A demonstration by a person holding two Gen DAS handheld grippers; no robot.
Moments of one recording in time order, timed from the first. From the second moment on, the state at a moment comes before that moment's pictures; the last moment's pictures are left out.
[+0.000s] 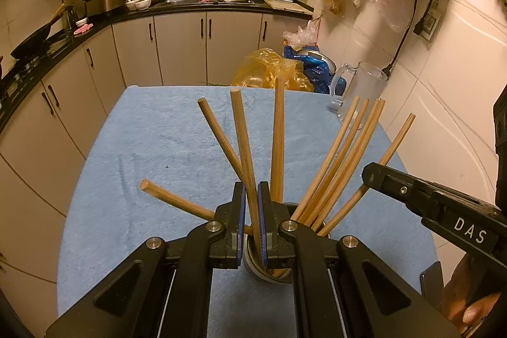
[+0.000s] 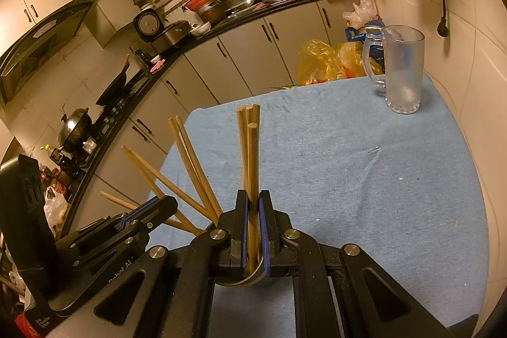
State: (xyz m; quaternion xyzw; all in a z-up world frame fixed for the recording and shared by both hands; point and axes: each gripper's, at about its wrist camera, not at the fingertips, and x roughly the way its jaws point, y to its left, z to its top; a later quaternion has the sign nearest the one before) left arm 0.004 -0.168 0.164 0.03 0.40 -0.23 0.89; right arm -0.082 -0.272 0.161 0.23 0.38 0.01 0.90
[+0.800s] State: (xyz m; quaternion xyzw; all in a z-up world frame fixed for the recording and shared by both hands) left arm 0.003 -0.159 0.164 0.03 0.40 -0.22 0.89; right arm -0.084 -0.269 0.163 0.23 0.38 0.01 0.90
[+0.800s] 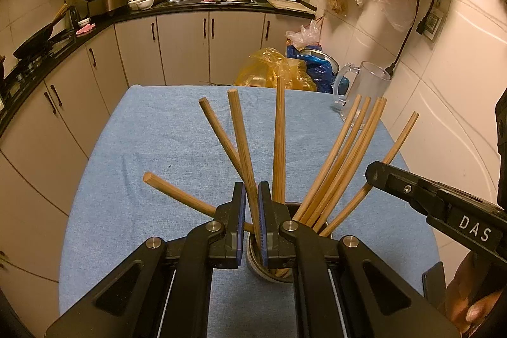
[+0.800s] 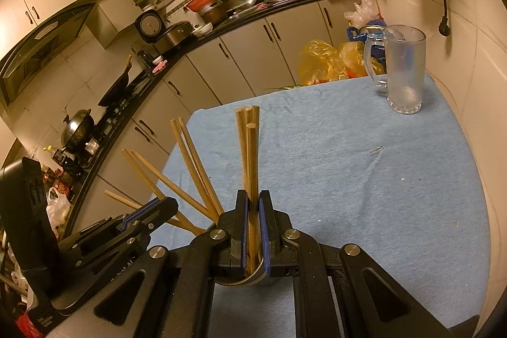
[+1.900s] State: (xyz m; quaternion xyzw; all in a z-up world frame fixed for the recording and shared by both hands) left arm 0.001 -0.158 0.164 0.03 0.40 -0.23 0.89; right arm -0.086 -0.272 0.166 0.23 0.38 0.01 0.90
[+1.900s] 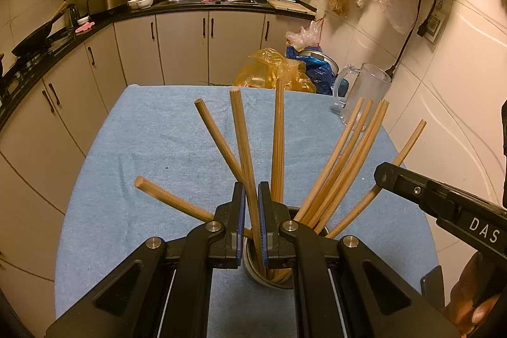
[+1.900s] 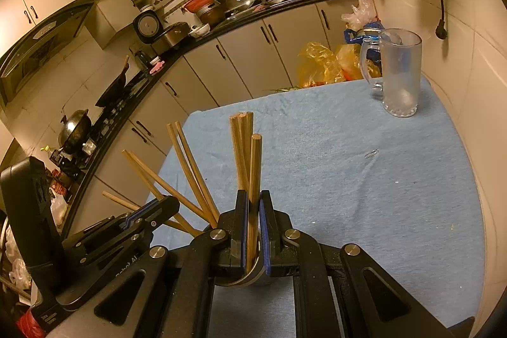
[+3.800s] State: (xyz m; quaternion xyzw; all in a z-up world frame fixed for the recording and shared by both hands) left arm -0.103 -0.077 0.217 0.09 0.31 -0.15 0.93; right arm -0.205 -0.212 0.214 0.11 0.36 -0.14 0.92
